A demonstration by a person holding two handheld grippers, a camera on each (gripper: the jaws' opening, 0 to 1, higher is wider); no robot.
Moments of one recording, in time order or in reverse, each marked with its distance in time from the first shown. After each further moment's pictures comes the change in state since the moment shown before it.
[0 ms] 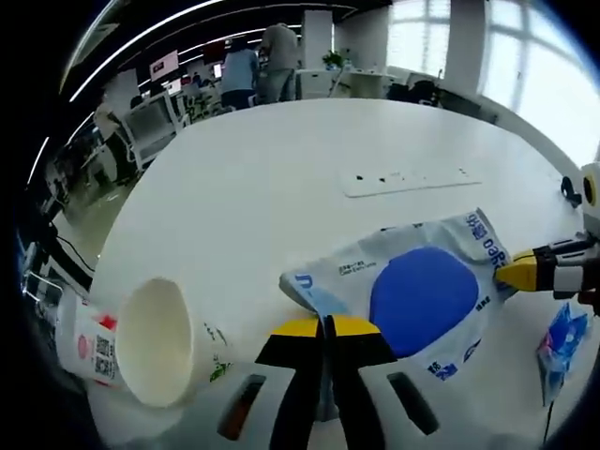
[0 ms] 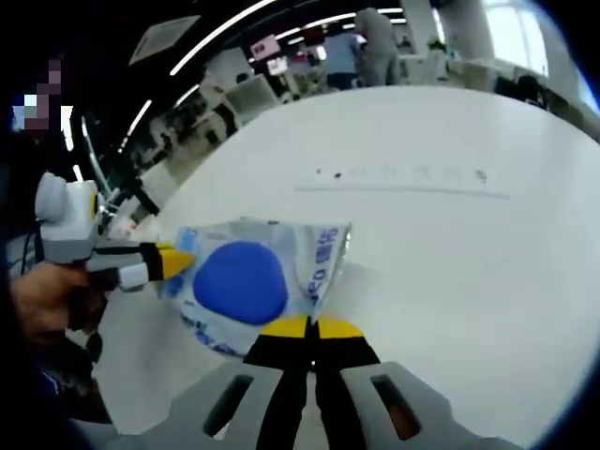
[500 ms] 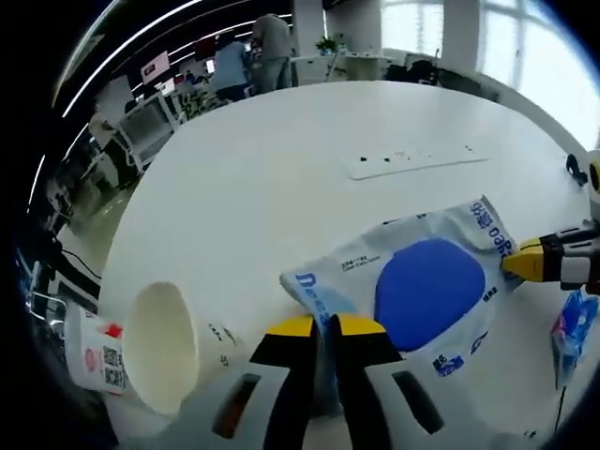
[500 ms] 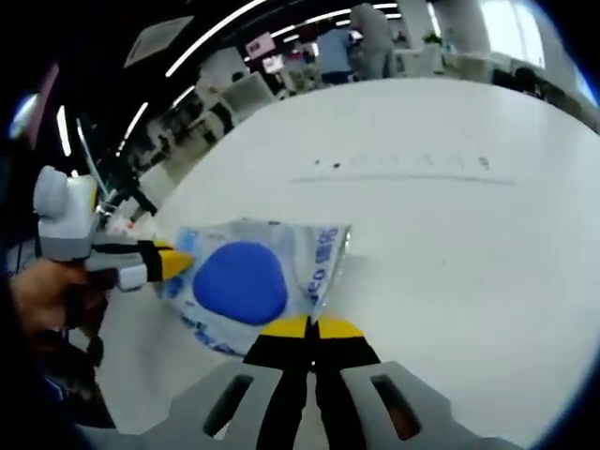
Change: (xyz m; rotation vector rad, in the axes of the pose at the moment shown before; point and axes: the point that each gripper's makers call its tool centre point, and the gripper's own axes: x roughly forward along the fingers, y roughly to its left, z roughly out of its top) left arm 0.005 0.008 -0.009 0.087 0.087 0.040; right arm 0.008 0.002 -0.010 0.032 0.016 -0.001
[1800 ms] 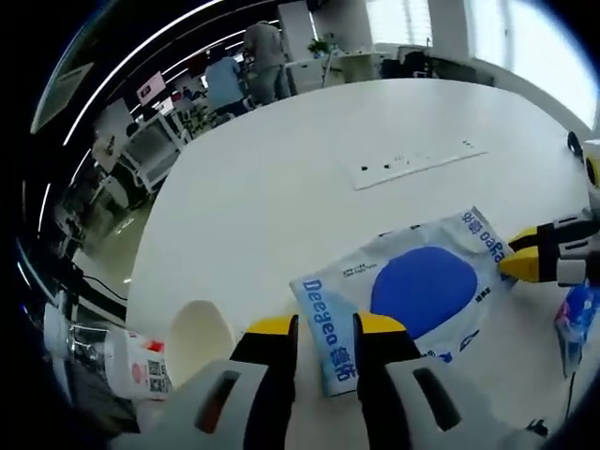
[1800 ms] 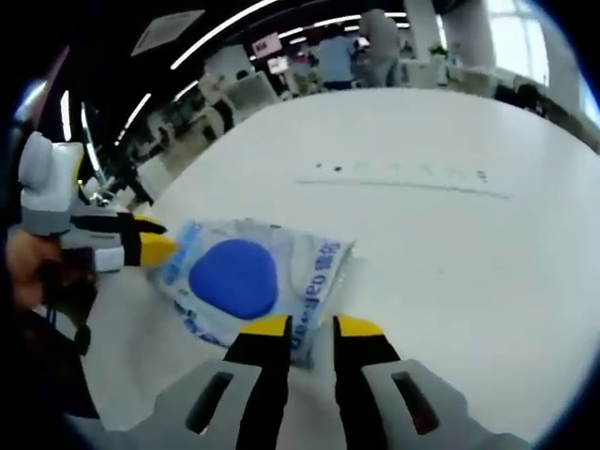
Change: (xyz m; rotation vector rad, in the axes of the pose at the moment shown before) left arm -0.028 0.006 0.014 0.065 -0.032 0.062; right arm -0.005 -0.003 0.003 -0.073 -0.025 -0.041
